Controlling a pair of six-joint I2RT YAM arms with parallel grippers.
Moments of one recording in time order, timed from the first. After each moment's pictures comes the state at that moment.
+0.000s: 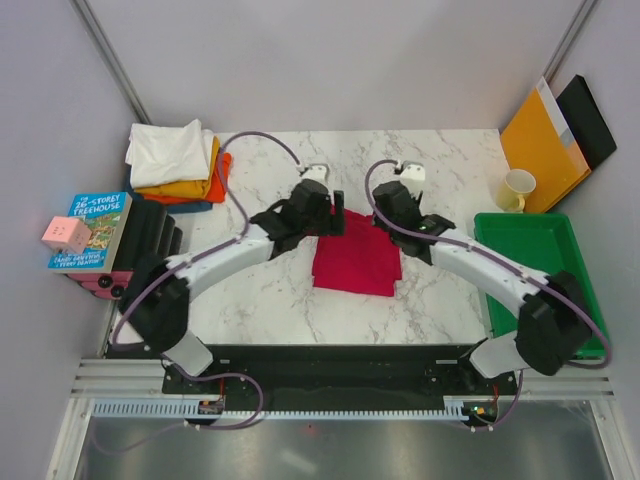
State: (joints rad) left arm -0.74 1.72 1.22 -0.20 -0.21 -0.53; right arm 0.64 1.51 1.05 -0.29 0.57 0.58
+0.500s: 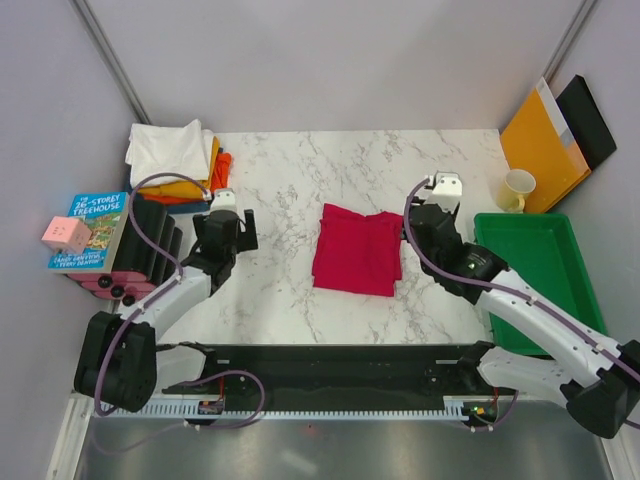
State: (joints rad) left arm -0.31 1.22 0.66 -0.02 -0.41 -0.24; right arm 0.72 1.06 0.96 -0.41 0.74 0.43
